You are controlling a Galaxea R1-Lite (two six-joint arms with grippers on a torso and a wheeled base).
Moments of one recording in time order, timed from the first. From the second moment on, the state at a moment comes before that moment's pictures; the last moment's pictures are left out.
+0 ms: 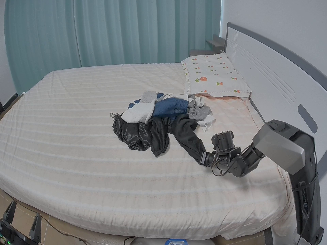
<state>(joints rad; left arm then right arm) 0.00 0.02 -0.02 0.01 0.03 0.00 0.40 2.51 -1.28 -0.59 -0.04 0.54</state>
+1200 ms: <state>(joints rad) -0.02 0.41 -0.31 -0.06 -0.08 -0.02 0.38 2.00 -0.05 -1.45 0.15 0.70</state>
